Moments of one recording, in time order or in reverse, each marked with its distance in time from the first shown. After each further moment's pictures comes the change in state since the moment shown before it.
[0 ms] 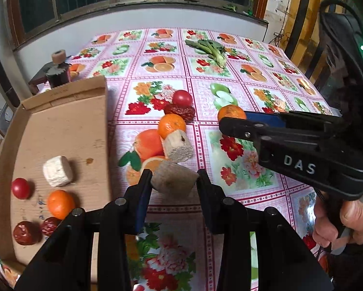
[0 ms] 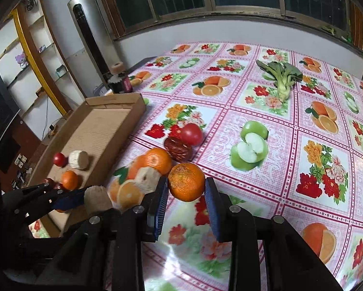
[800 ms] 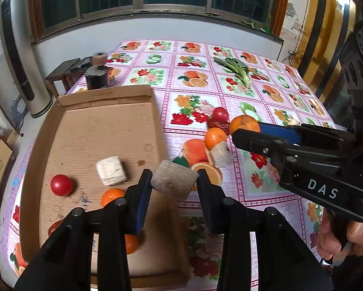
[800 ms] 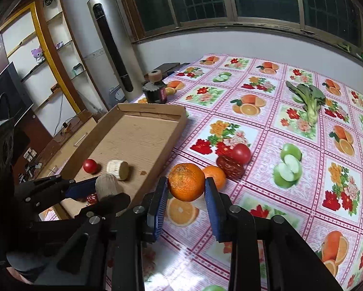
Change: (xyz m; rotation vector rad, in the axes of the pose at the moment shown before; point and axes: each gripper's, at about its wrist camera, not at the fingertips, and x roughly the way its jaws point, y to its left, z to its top) left arm -0.032 0.056 -0.002 -0.089 -0.055 0.047; right arm -0.008 0.065 0.016 -0.069 -0.035 0.063
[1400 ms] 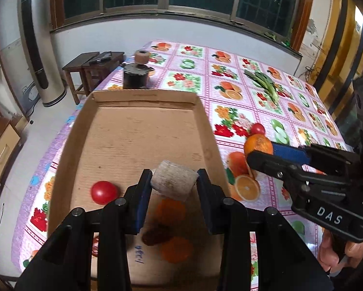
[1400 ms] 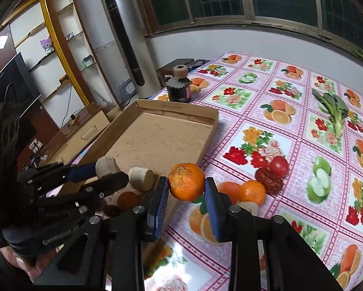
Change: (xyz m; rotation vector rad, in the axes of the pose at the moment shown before) left arm -0.002 0.065 0.008 -0.104 -0.015 0.046; right arm 0.032 0.043 0.016 -0.053 0.029 0.044
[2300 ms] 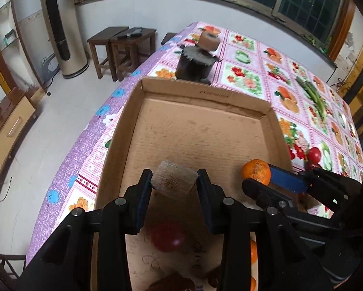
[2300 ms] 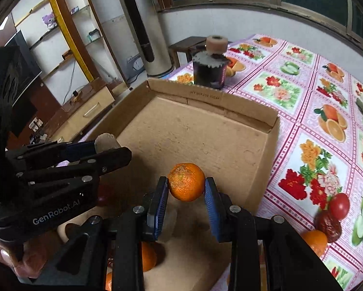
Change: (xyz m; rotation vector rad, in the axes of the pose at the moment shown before) left arm 0.062 0.075 0.035 -0.135 0.137 0.107; right arm 0.110 0.041 0.036 -0.073 0.149 0.026
